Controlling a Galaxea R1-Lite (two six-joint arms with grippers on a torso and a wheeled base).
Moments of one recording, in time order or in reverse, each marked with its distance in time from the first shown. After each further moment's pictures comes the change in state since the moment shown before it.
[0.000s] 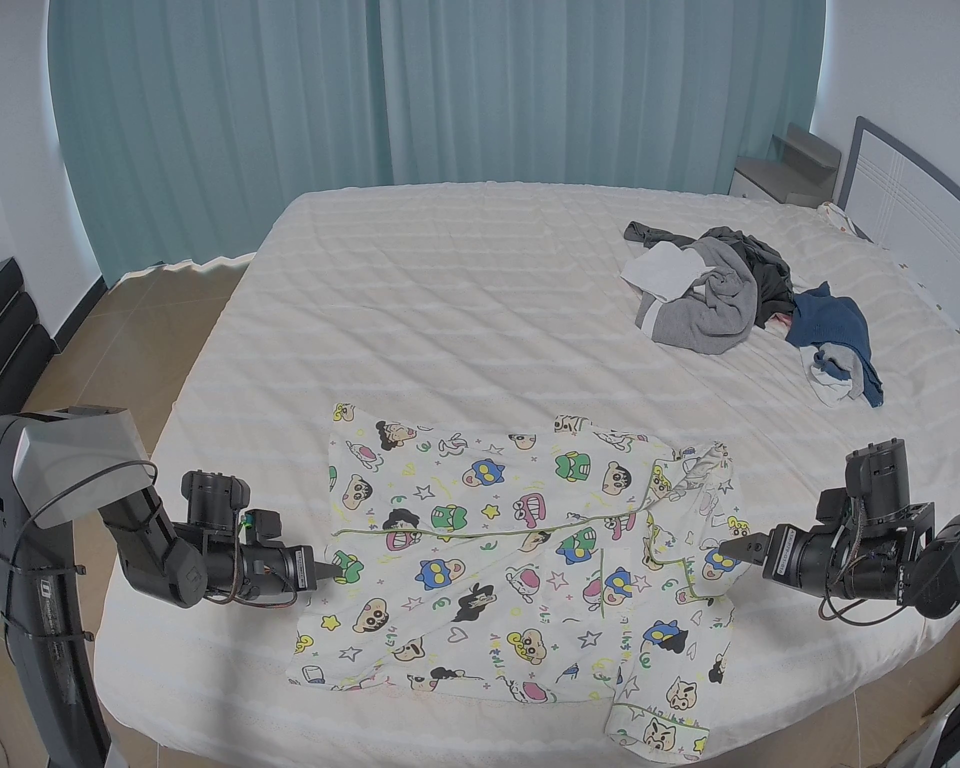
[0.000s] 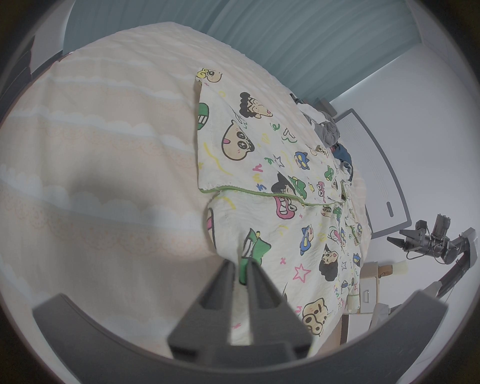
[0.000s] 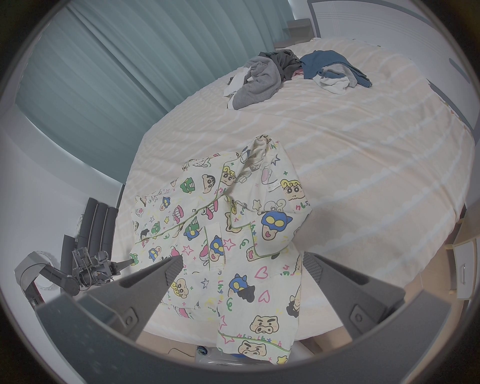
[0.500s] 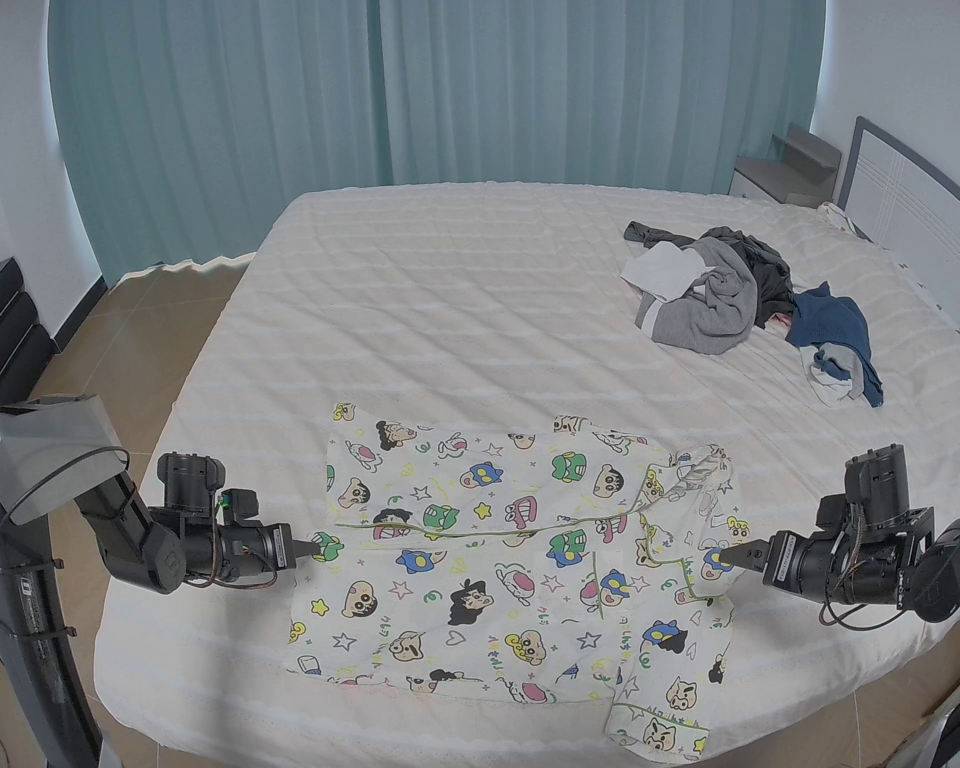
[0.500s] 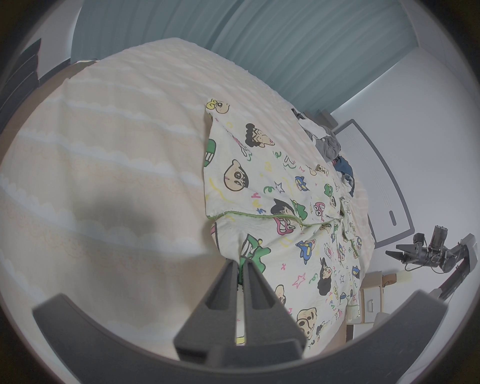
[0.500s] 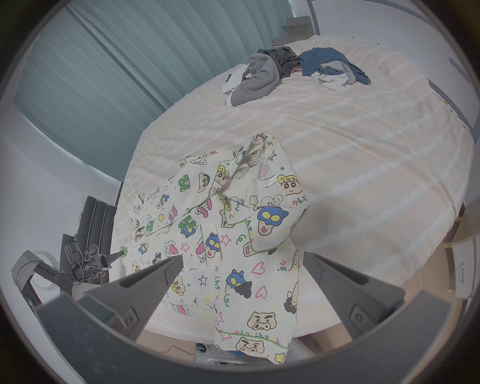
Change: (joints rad) left arm 0.057 -0.067 -0.001 0.009 0.007 0.002; right arm 0.000 0.001 0.016 0.000 0.000 0.000
